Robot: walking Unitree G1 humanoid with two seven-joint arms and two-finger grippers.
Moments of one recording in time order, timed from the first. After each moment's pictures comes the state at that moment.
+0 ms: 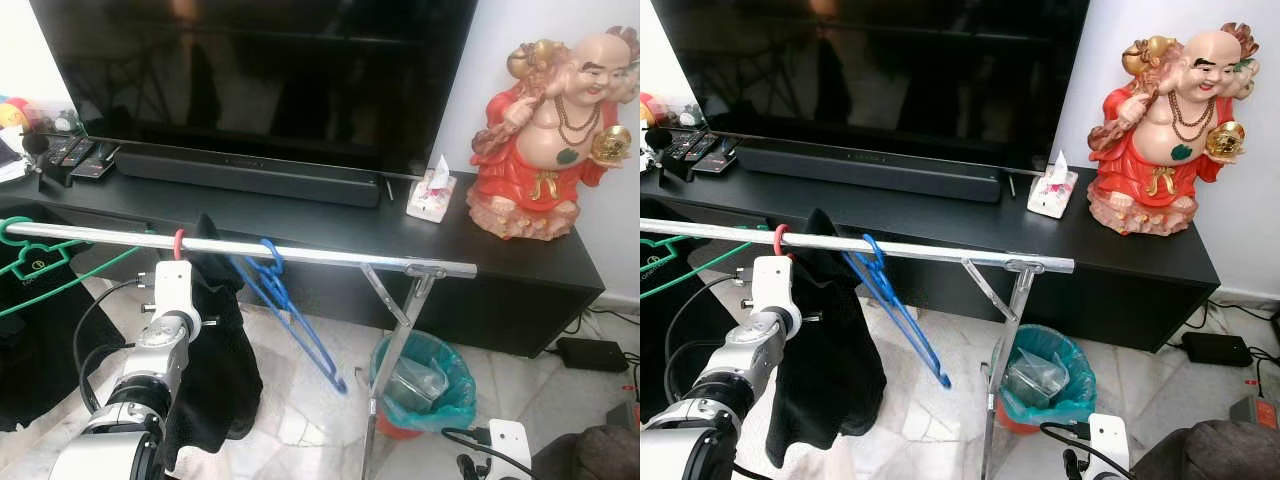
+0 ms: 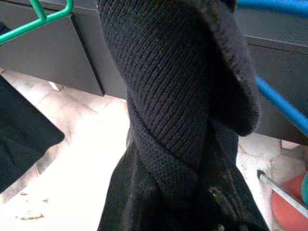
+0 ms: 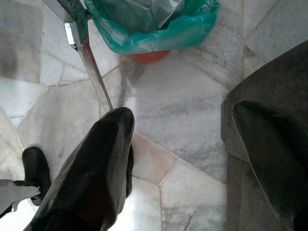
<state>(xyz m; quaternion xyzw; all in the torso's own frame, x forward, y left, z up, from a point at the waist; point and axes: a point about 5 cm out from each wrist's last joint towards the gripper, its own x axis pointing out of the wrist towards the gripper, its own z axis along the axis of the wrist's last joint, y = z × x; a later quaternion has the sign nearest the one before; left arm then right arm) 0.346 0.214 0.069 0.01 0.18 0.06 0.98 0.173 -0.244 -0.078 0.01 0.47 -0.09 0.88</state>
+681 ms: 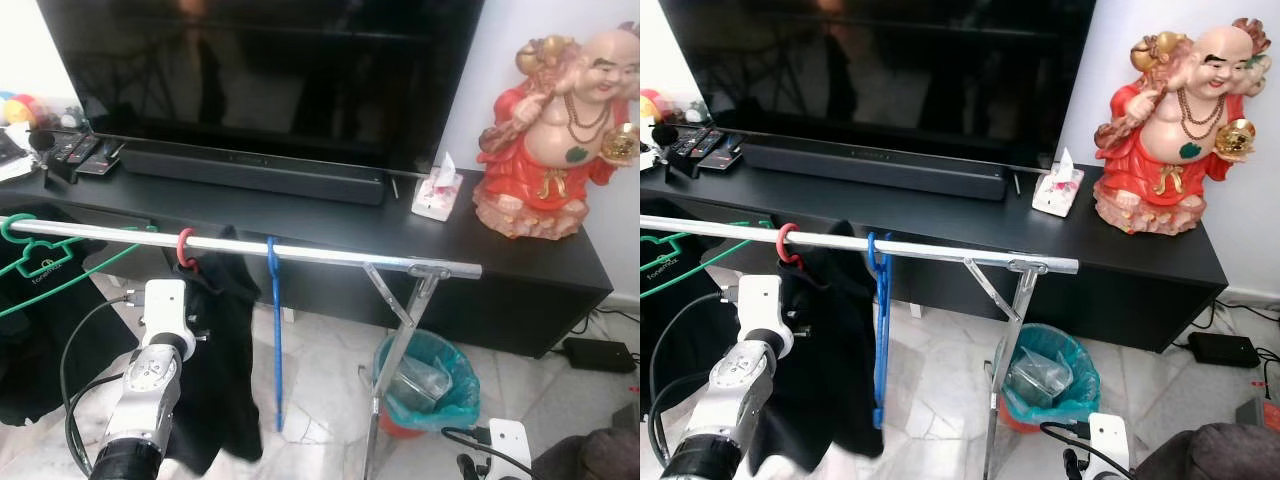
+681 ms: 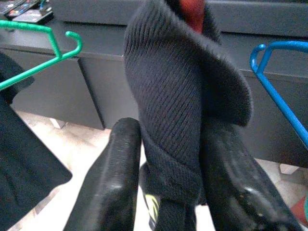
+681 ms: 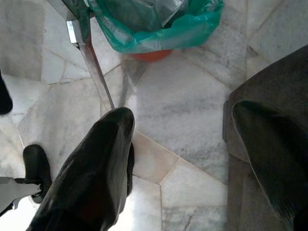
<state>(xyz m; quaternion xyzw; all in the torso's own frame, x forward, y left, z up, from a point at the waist) 0.305 0.210 0.075 0.03 0.08 0.03 1.00 0.173 -0.244 -0.078 0.01 0.47 -0.09 0.88</state>
